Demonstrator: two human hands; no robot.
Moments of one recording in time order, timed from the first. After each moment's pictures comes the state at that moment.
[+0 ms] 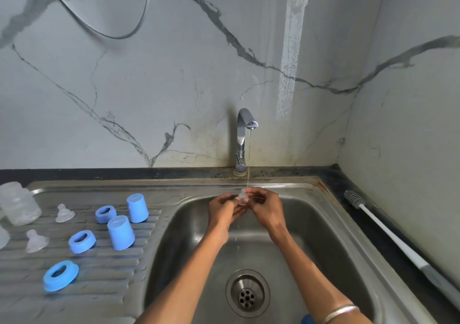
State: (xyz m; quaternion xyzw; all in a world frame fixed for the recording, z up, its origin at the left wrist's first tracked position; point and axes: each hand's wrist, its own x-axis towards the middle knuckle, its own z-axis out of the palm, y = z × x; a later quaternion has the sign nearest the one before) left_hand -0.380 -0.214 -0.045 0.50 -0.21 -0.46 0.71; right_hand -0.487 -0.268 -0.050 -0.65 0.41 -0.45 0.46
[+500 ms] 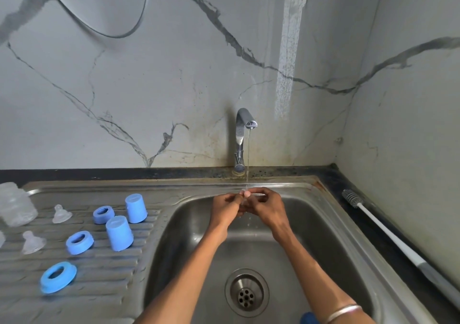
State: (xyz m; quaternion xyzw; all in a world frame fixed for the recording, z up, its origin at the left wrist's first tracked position) left_hand -0.380 -0.219 -0.047 0.58 -0.32 -0.39 0.64; right_hand -0.493 -0.274 -0.055 -0.62 0.42 -0.44 0.49
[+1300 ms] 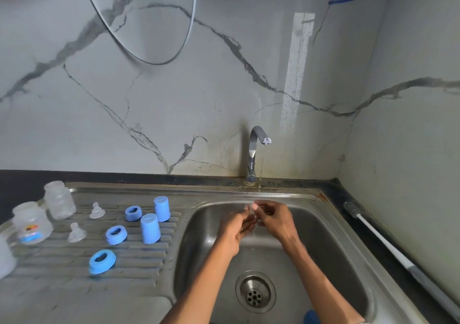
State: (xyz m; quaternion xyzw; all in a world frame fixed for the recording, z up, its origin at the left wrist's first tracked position) left_hand -0.387 -0.159 -0.027 0.48 -0.16 -0.53 0.68; right_hand -0.504 -0.218 -0.022 -0.72 0.41 -0.39 0.41
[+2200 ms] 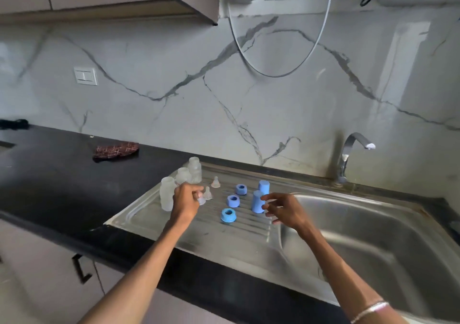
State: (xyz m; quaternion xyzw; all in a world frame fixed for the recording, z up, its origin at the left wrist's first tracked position) left_hand -0.129 0.131 0.007 0.79 -0.37 0.10 0.47; right_hand -0.358 -0.045 0.027 -0.79 0.31 -0.21 0.49
